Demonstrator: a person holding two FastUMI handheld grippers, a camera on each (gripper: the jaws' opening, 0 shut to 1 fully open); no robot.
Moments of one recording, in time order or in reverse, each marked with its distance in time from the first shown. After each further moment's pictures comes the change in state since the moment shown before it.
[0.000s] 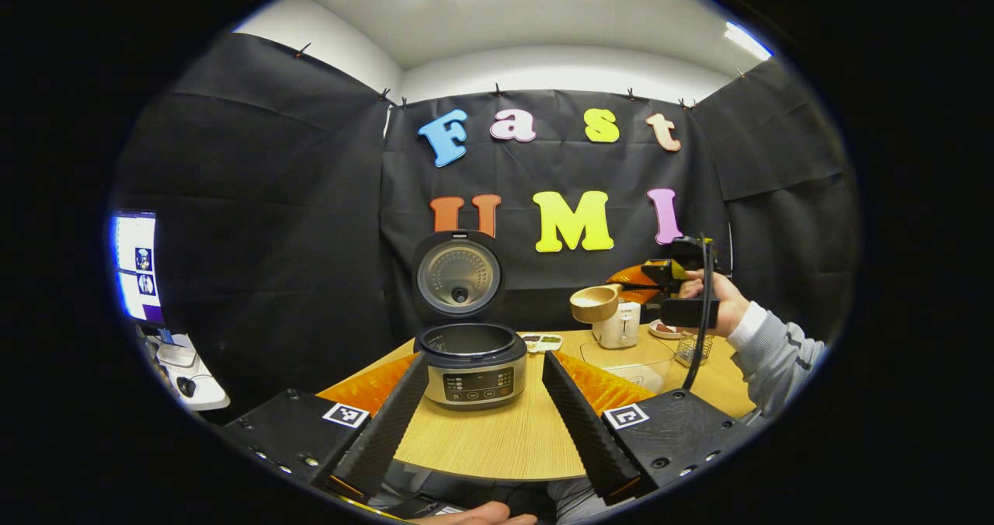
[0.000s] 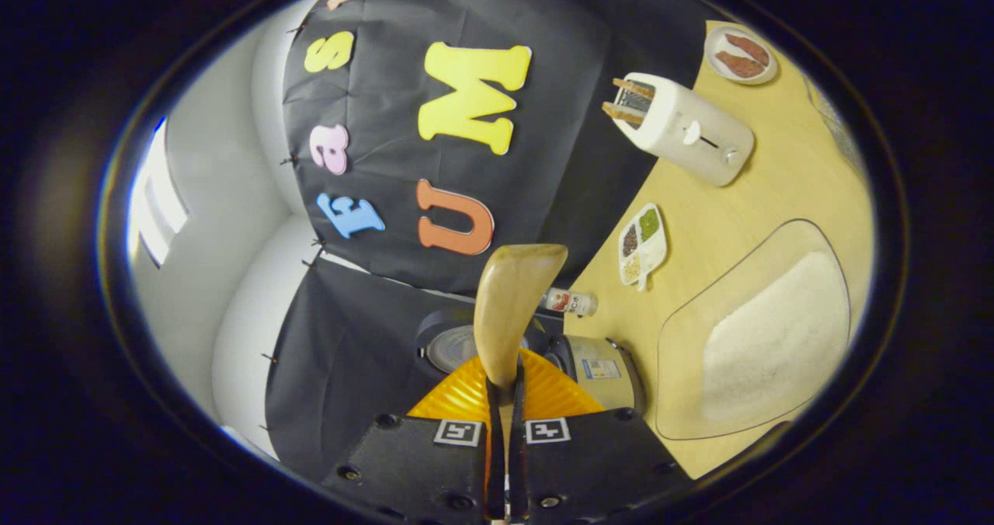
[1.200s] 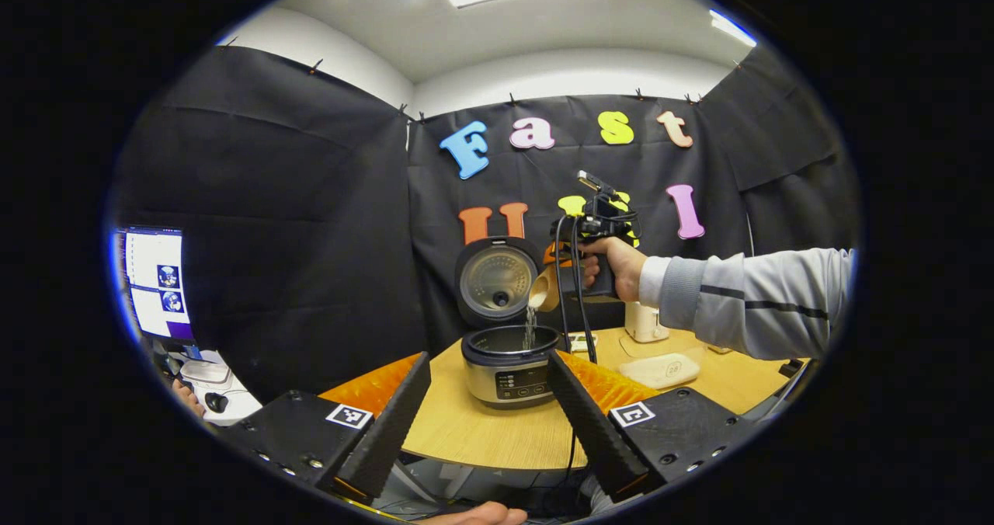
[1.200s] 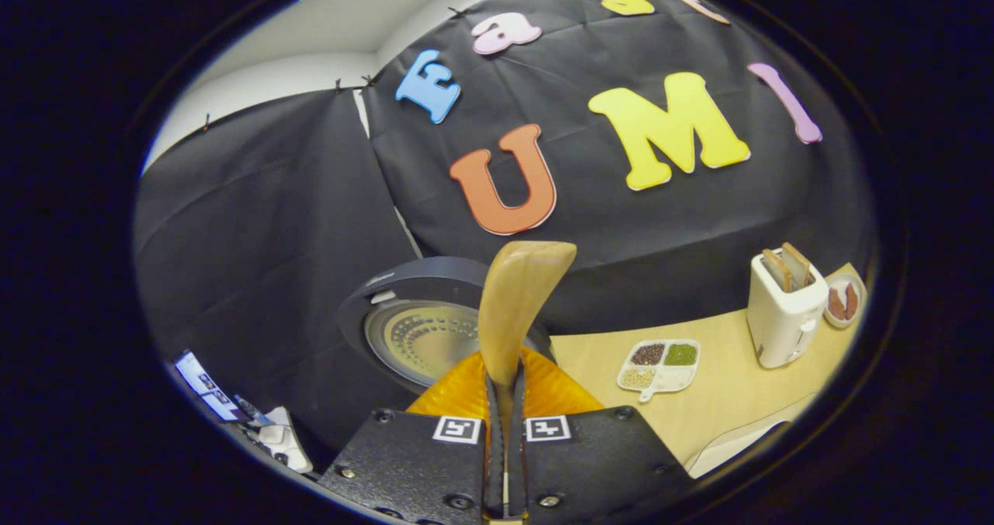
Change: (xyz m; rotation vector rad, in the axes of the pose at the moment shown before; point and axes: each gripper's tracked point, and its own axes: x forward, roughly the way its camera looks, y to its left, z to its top) left arm -0.031 0.055 -0.005 0.053 -0.042 0.099; right arm 0.177 0.079 -0.072 -0.926 -0.072 -0.257
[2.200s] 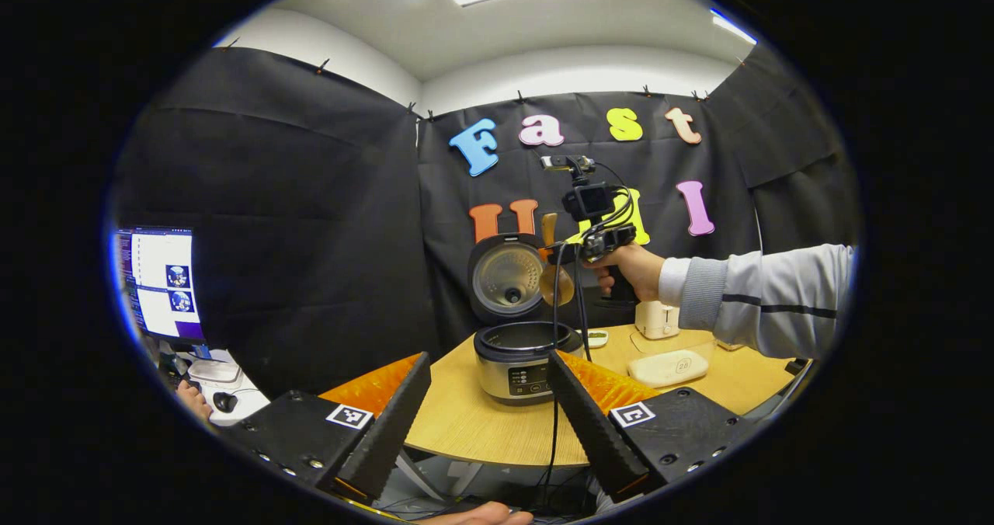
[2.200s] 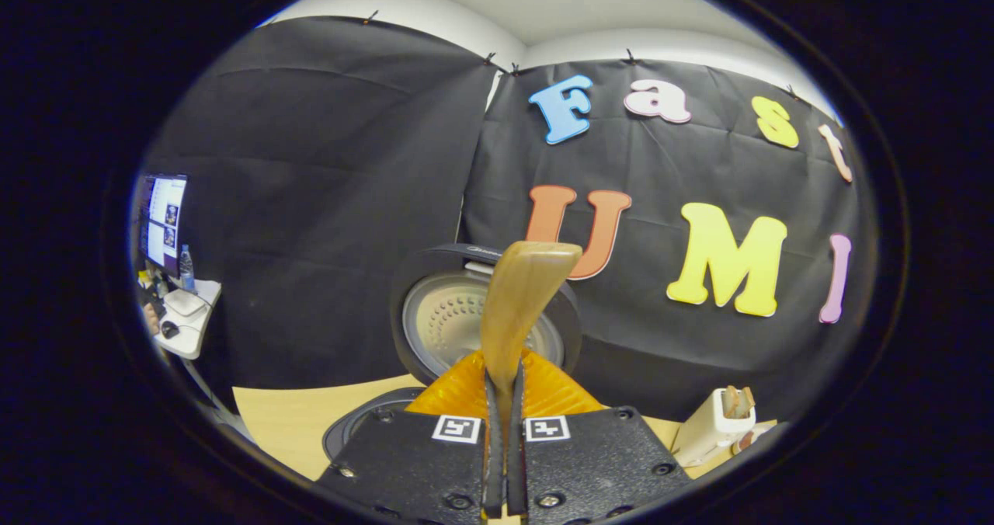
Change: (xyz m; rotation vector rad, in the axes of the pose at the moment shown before) left arm -0.003 0.009 -0.009 -0.011 0.026 0.022; right arm -0.024 0.031 -0.011 -0.536 -0.089 0.015
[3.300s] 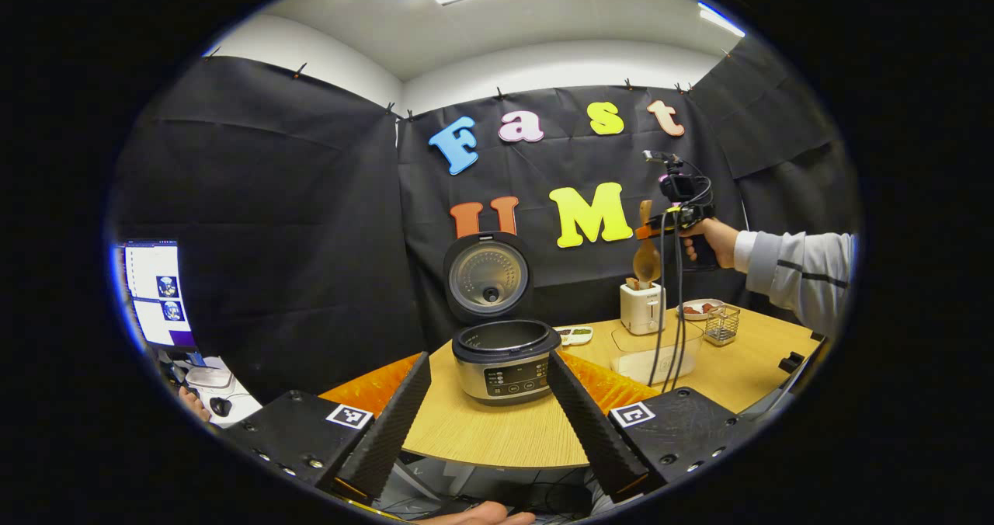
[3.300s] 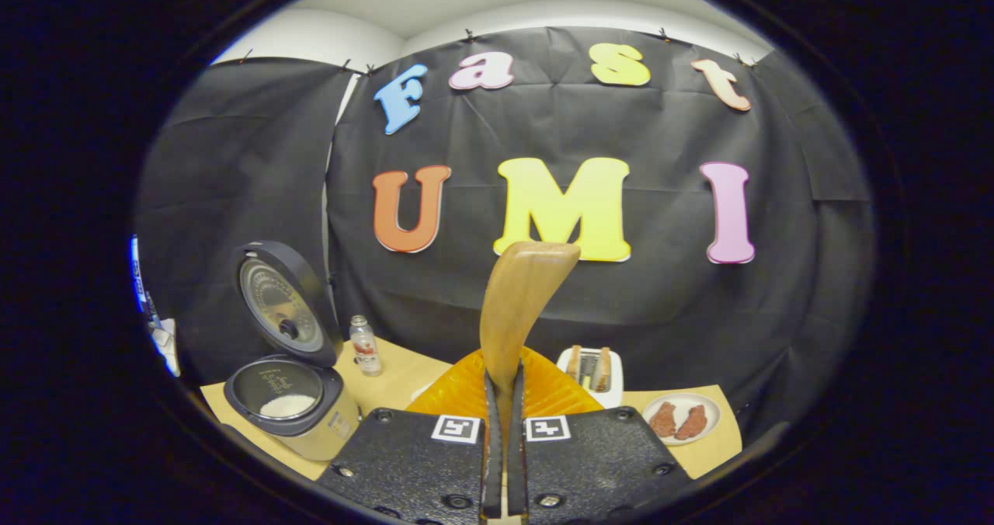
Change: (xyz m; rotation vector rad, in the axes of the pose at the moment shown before) left arm 0.005 -0.043 0.007 0.064 0.008 -0.044; right arm -0.134 -0.310 -0.065 0.235 0.076 -0.328
